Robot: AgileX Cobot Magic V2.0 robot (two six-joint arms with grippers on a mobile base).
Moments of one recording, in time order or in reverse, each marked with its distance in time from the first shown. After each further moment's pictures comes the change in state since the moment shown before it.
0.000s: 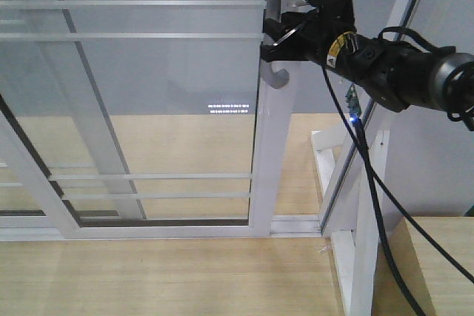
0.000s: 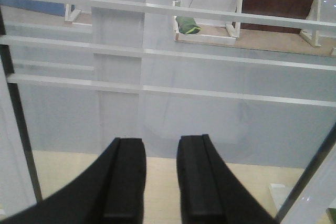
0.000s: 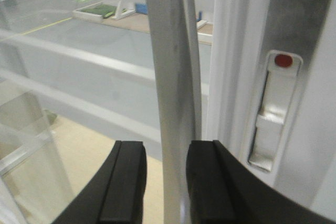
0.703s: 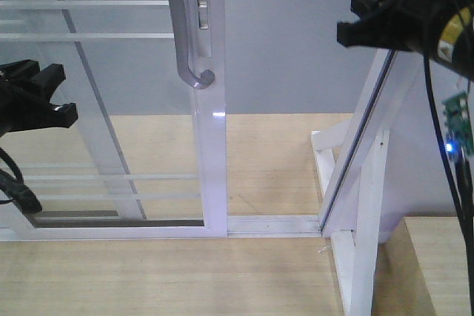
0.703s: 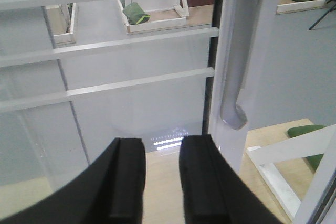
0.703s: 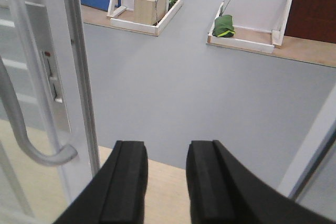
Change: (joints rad) left arm -0.185 0.230 0.000 0.156 -0.207 0.000; right arm 0.019 -0.678 0.286 -0.028 0.562 0.055
